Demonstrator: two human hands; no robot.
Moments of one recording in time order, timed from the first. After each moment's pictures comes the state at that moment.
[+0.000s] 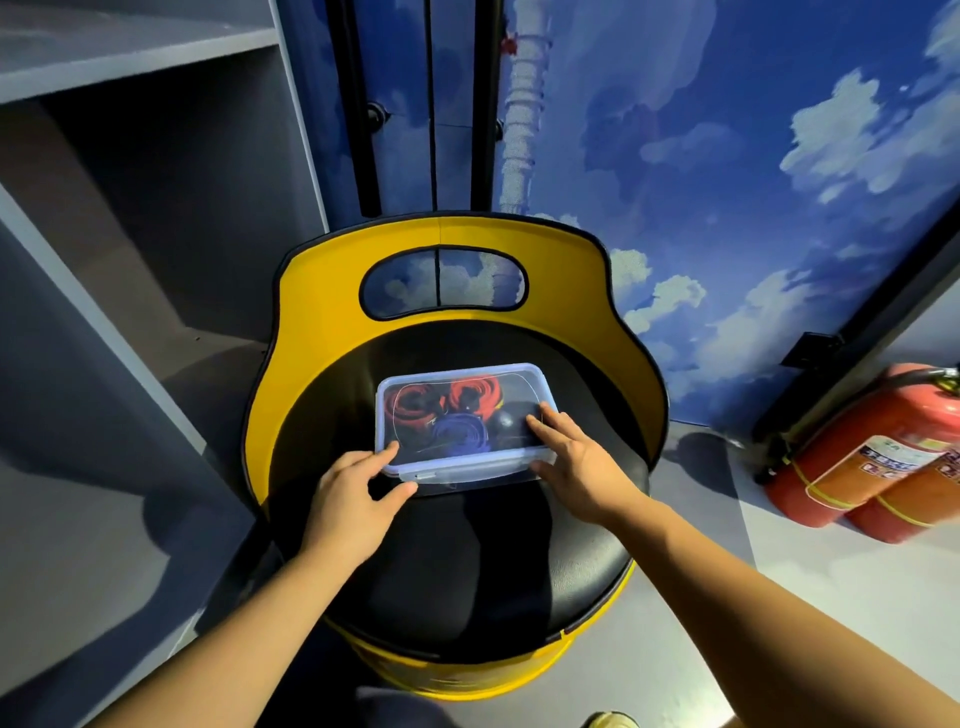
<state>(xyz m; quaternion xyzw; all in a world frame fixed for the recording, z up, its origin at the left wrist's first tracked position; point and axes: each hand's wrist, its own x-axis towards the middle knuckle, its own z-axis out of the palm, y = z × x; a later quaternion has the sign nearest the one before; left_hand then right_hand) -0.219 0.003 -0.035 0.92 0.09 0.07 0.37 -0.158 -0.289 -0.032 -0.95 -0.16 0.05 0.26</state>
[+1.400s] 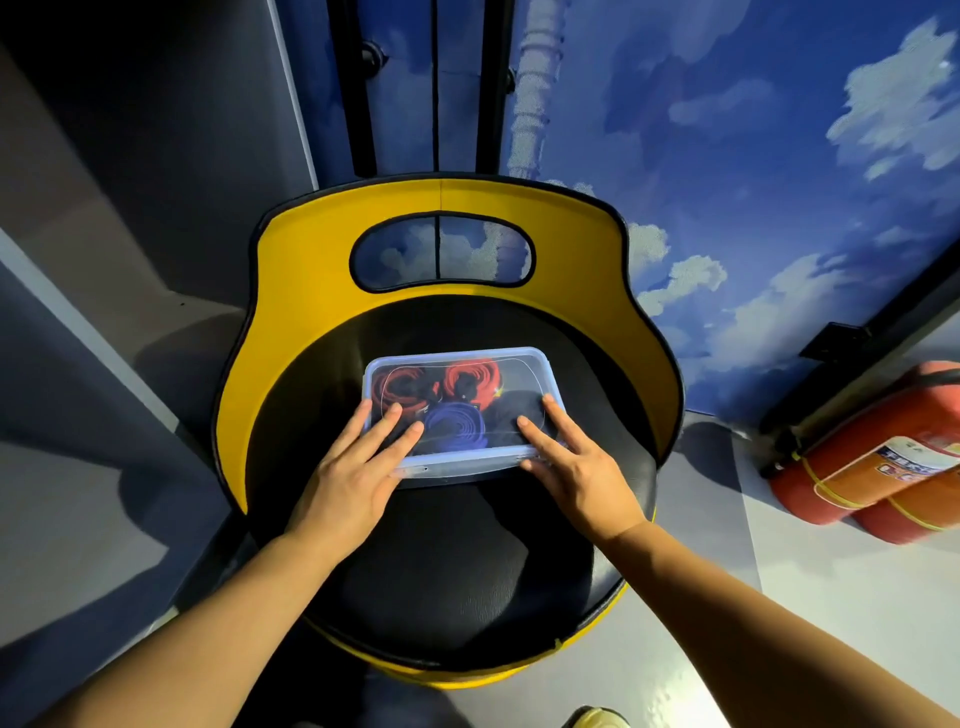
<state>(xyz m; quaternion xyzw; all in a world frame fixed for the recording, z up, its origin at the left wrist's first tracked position) -0.192 0.009 -0.075 0.95 -0.16 0.22 0.16 -0.154 -0.298 -0.081 -0.92 -0.24 -0.13 0.27</state>
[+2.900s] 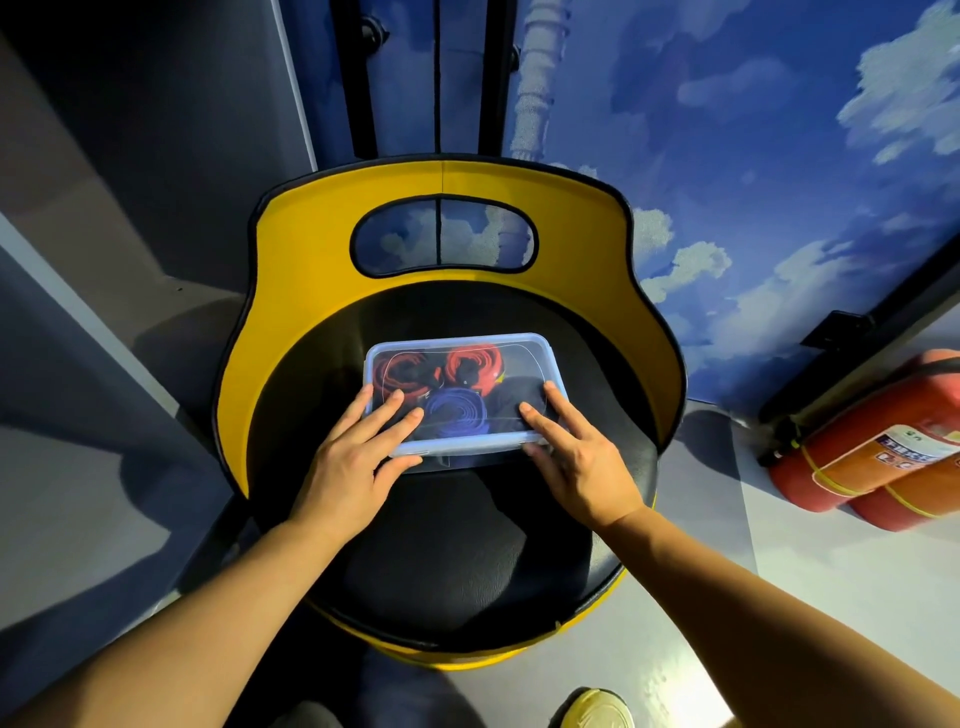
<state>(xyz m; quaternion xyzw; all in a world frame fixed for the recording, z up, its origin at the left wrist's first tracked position) -0.192 0.009 -0.078 0.94 -0.14 0.20 0.23 -0.157 -0.296 -0.081 -0.91 -0.25 -0.16 0.28</state>
